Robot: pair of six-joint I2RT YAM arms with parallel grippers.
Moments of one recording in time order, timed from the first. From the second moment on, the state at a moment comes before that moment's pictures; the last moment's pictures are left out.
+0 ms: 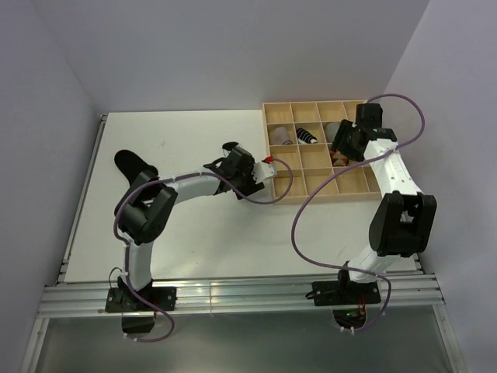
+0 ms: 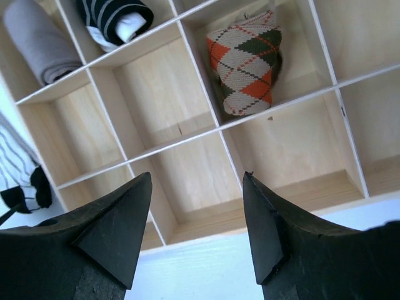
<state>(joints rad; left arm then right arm) -0.72 1.97 1.30 -0.15 0.08 0.55 -0.09 1.62 1.38 -0.65 0.00 0.33</state>
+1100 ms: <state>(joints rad) -0.60 2.20 1.64 -0.44 0.32 0.53 -0.01 1.51 1.31 -0.64 0.00 0.33</state>
